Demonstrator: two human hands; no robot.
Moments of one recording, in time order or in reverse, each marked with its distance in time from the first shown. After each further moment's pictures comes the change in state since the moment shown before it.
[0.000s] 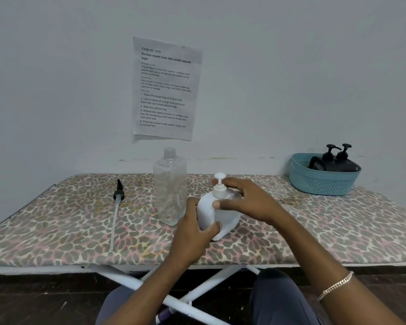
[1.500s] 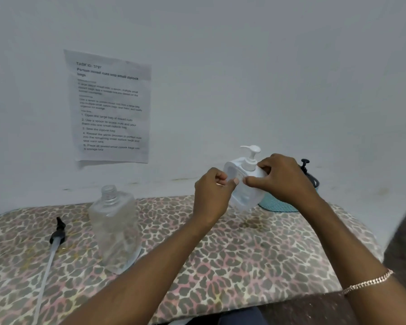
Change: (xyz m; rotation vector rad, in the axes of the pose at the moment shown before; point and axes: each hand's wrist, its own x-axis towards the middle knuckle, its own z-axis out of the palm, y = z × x) left_hand 0.148 0.120 0.113 -0.047 0.045 0.046; right_hand 0.009 0.030 -0.170 -0.479 0.433 0.112
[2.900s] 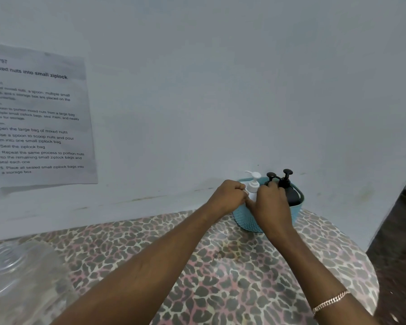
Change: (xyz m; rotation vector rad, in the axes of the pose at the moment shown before) left_hand 0.113 -0.016 0.146 0.011 -0.582 -0.242; right_hand 0.050 0.130 0.082 -0.373 0.083 0.337
